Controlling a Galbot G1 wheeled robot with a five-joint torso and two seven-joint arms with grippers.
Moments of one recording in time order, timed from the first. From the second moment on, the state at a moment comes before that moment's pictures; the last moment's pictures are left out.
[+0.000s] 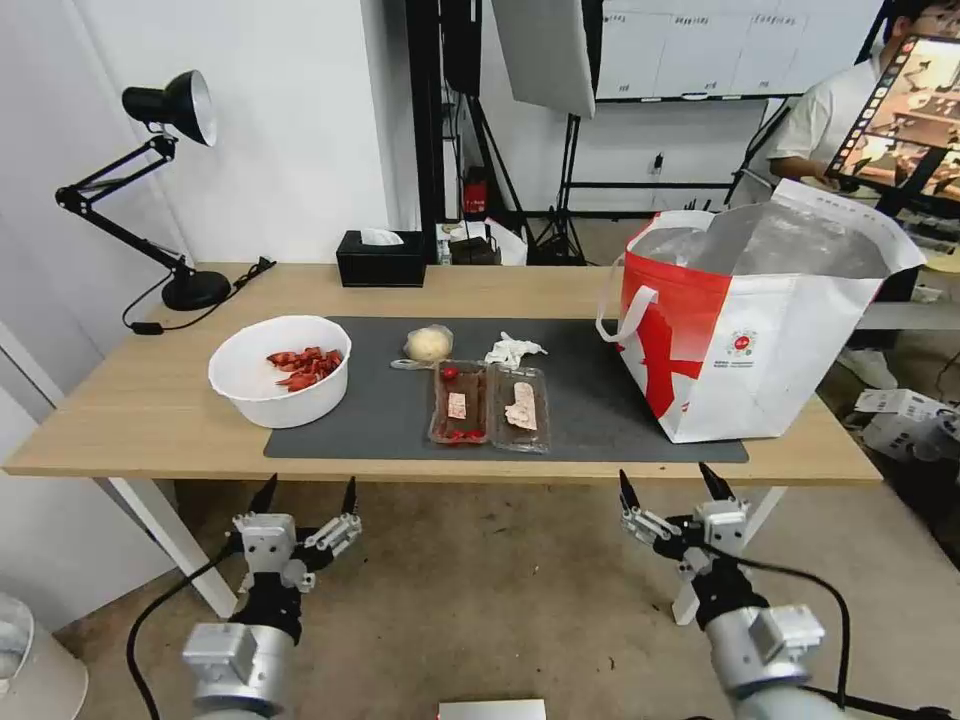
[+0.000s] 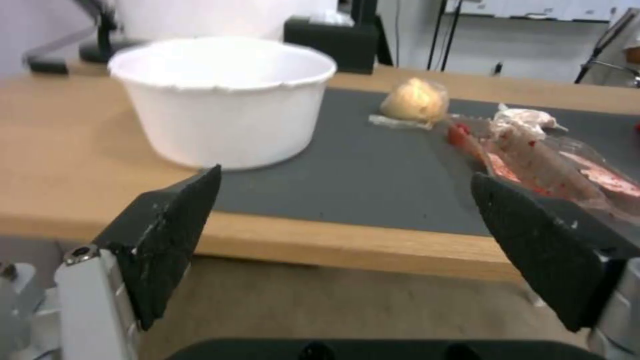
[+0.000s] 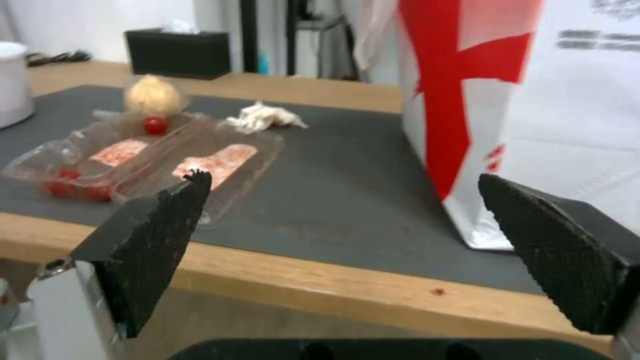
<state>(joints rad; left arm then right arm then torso) 1.77 -1.49 -0.60 -2.39 -0.19 0.23 -0.05 -1.67 1.25 0.57 2.28 0.24 -0.18 -0.01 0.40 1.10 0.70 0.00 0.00</state>
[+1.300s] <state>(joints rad) 1.76 -1.50 -0.60 -2.38 -0.19 0.17 0.00 -1.49 0.94 0.55 2.21 0.67 -0.30 -0.05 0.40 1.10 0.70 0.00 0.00</state>
